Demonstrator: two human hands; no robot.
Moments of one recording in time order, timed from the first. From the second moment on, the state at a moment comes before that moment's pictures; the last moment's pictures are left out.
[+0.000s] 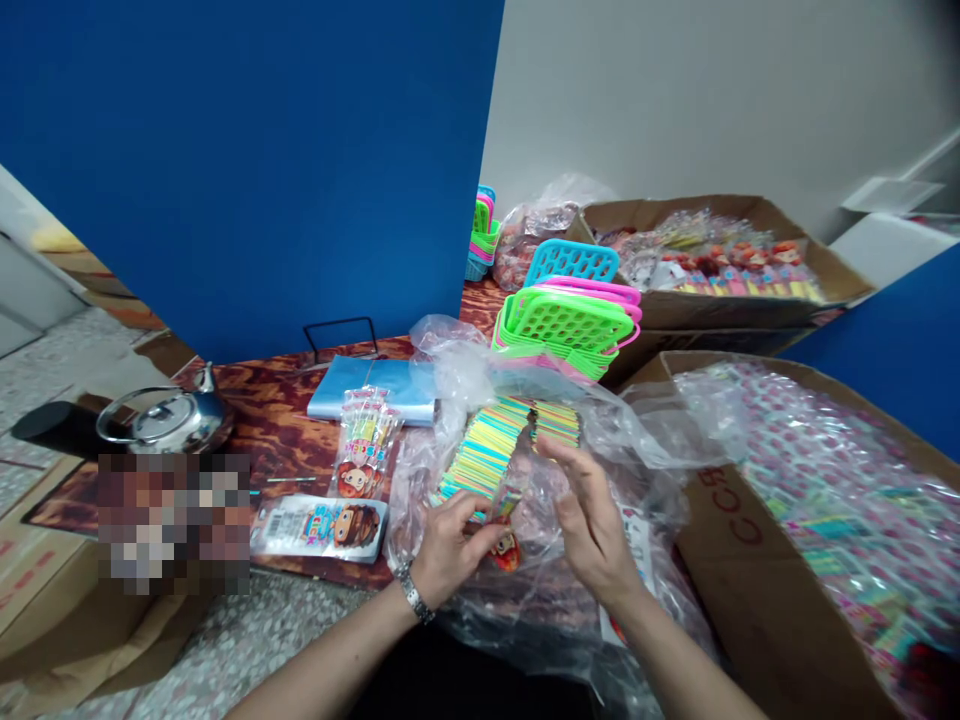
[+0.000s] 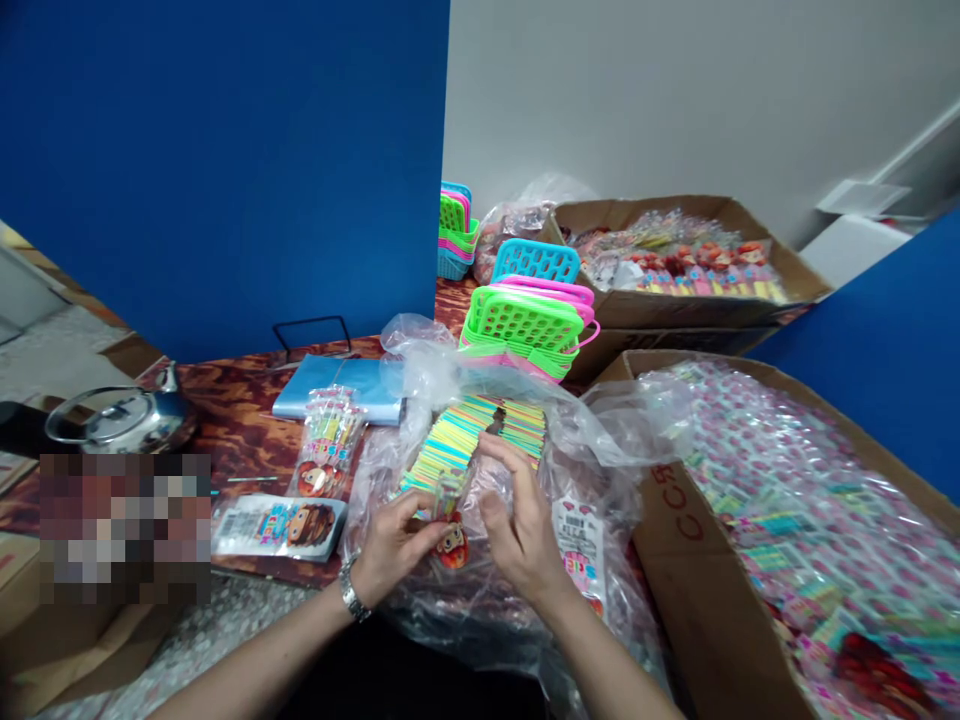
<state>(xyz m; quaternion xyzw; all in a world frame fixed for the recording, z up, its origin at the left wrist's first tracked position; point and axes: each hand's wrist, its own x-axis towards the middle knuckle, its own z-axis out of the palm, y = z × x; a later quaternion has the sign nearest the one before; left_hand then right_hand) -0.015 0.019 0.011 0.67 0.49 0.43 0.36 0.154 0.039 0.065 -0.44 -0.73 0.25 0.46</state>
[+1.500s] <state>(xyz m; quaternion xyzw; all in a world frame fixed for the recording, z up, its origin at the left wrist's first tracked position) -0.124 0.058 0.022 0.69 0.61 0.39 -0.01 0.301 0.046 -0.003 -0.63 -0.77 -0.07 -0.03</state>
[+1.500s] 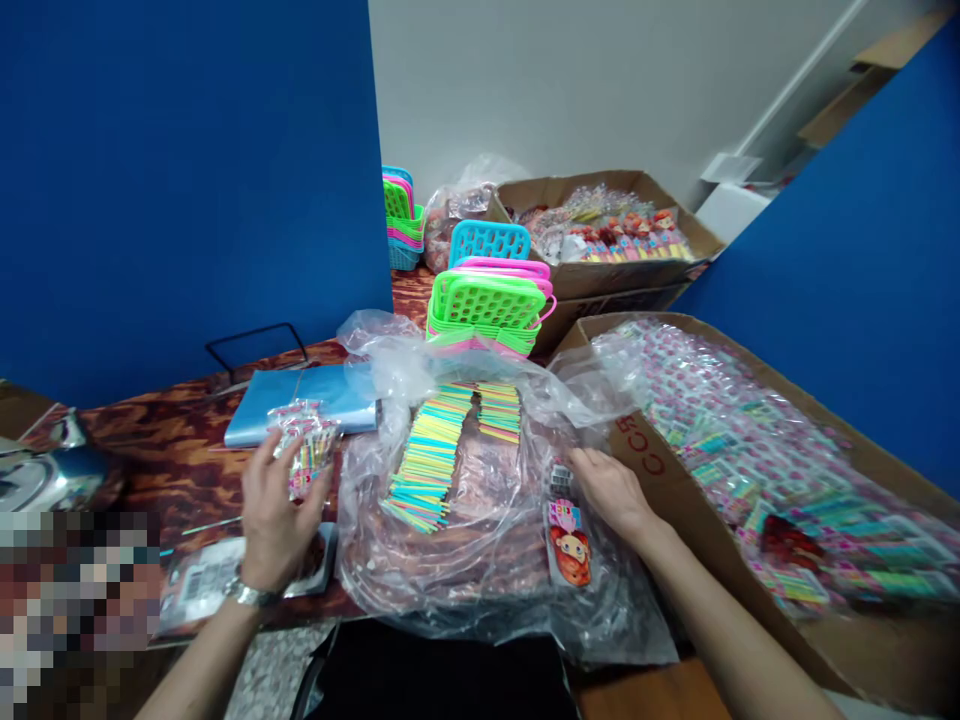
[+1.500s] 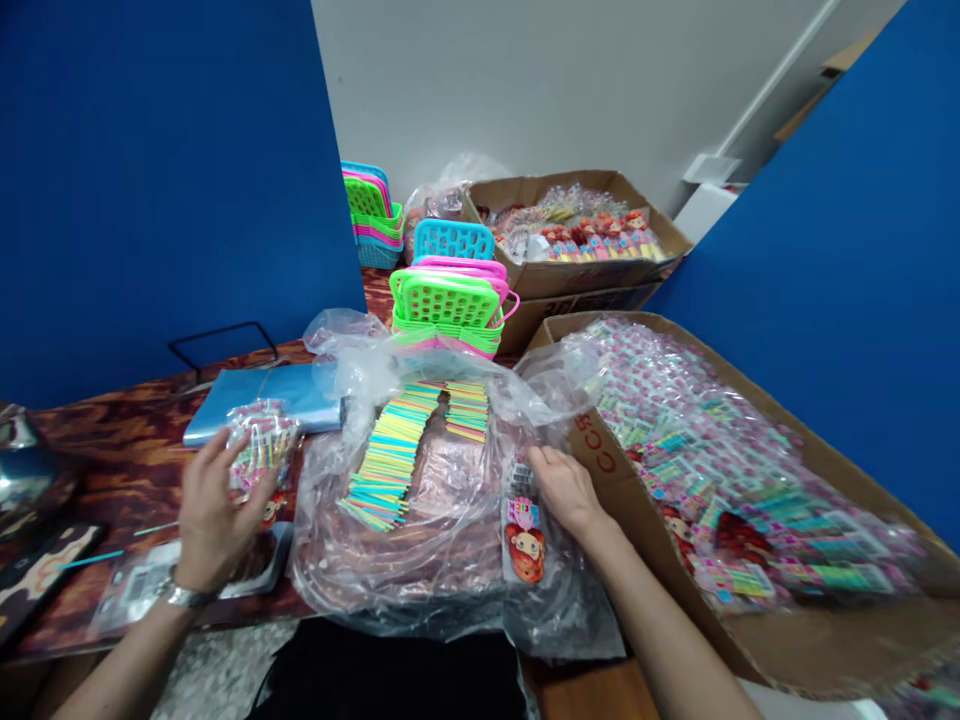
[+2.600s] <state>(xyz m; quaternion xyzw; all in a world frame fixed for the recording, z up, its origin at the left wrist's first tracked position) 0.002 0.009 -0.001 0.50 0.48 0.37 0.62 0.223 0.139 -0.005 -0.60 -0.80 -0.03 0.00</state>
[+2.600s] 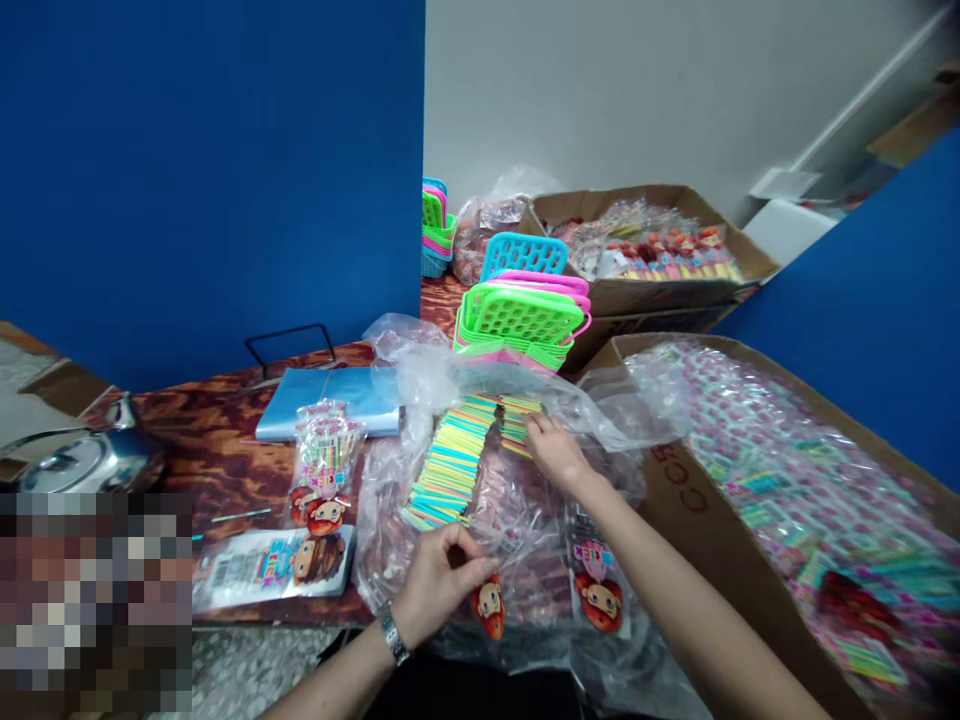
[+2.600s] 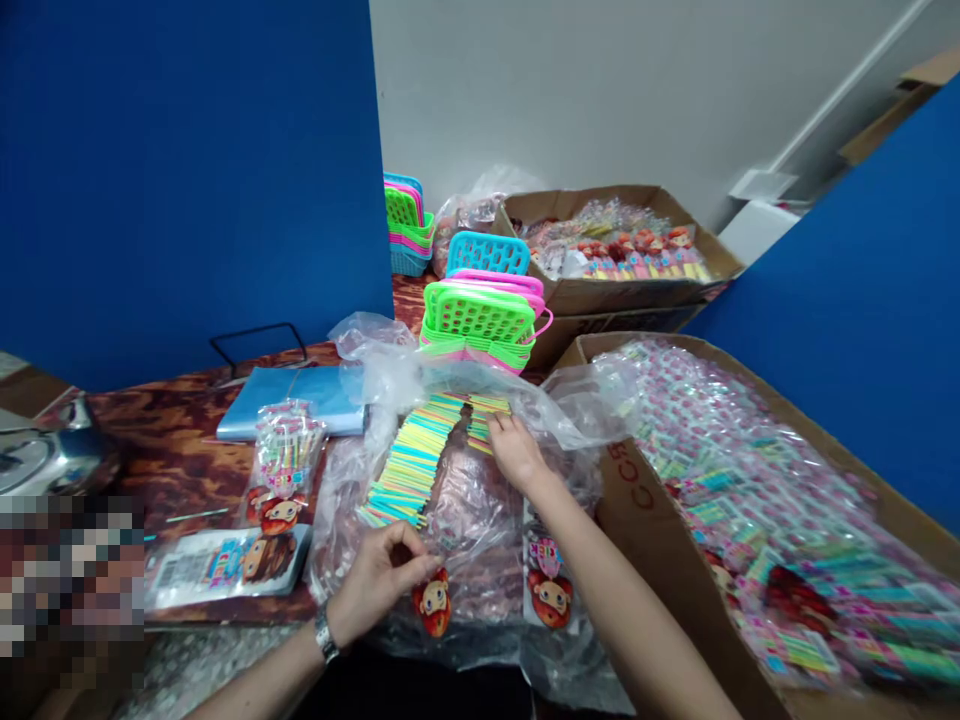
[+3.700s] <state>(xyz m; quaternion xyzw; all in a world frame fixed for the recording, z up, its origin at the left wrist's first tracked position) 0.000 0.010 0.004 0.48 0.48 0.37 0.64 0.221 0.115 0.010 -0.56 -0.73 0.34 0.21</state>
